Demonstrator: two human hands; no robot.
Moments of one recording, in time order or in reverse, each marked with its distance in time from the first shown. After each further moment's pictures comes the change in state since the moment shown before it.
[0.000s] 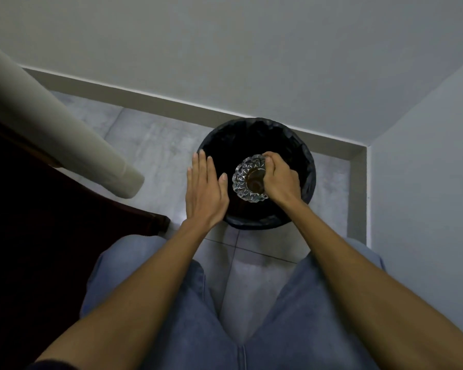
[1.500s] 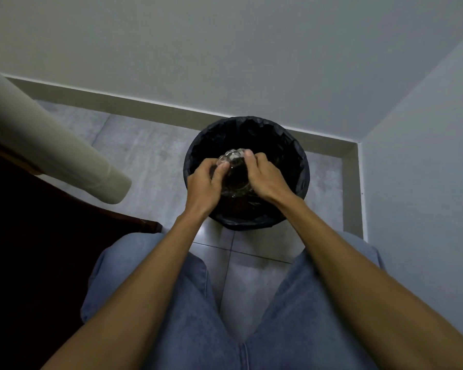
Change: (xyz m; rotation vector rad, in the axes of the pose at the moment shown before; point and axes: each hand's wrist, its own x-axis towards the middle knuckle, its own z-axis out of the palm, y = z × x) left_hand 0.017 0.019 -0.011 -0.611 -0.023 -0.076; right_hand 0.003 -0.010 0.000 0.066 -0.209 0.012
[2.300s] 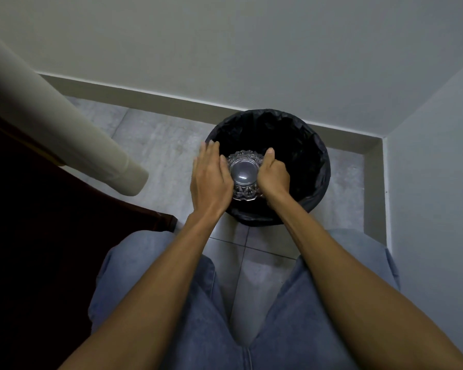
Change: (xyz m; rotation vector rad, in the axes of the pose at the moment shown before) left_hand -0.007 -0.007 -0.005 0.330 0.186 0.094; right_hand 0.013 -0.002 0.046 0.200 0.278 0.207
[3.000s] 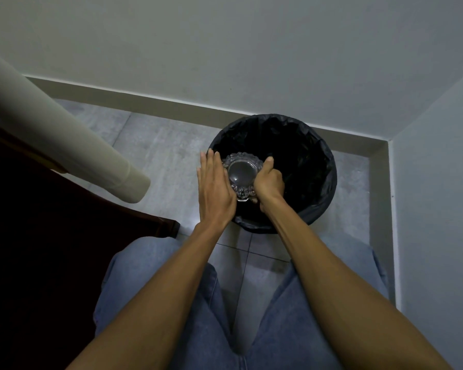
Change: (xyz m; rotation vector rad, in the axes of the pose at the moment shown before) left_hand -0.002 -0.022 0.025 0.029 -0.017 0.033; right_hand 0.000 -0.005 0.021 0.158 -0.015 0.204
